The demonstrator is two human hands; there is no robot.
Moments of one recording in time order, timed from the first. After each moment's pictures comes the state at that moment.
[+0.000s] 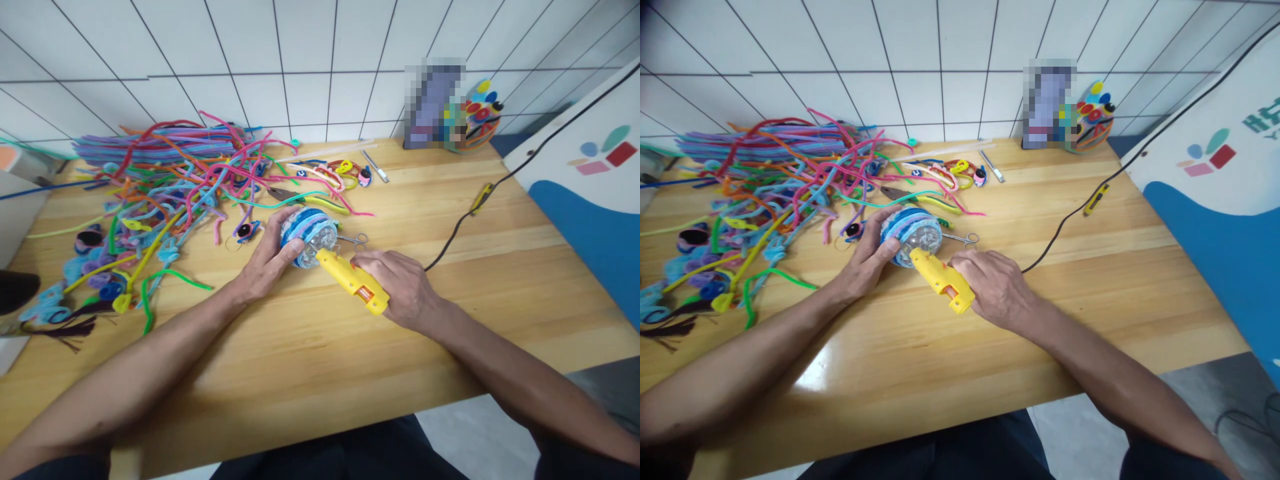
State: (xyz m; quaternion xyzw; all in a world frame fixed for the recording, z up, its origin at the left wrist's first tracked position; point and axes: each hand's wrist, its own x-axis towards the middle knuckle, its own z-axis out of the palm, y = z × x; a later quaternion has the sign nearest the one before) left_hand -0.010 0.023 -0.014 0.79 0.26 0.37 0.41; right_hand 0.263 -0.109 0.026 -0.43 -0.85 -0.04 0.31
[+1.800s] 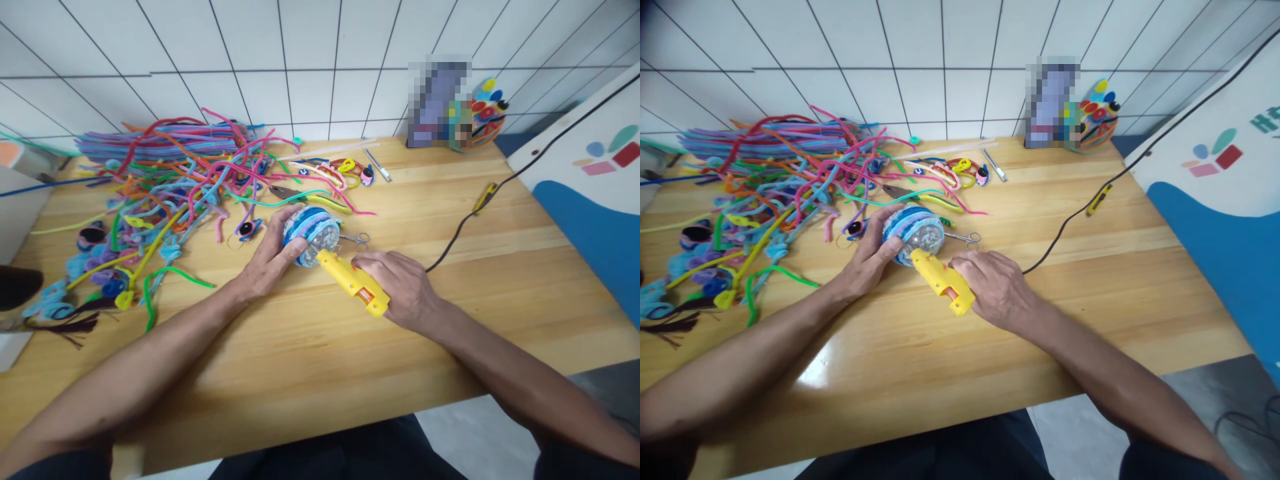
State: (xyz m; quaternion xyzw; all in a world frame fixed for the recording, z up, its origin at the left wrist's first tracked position) left_hand -0.009 0.023 -0.014 0.79 0.26 0.37 0.42; right_hand 0.264 -0.110 0.024 -0.44 -0.85 -0.03 0.30
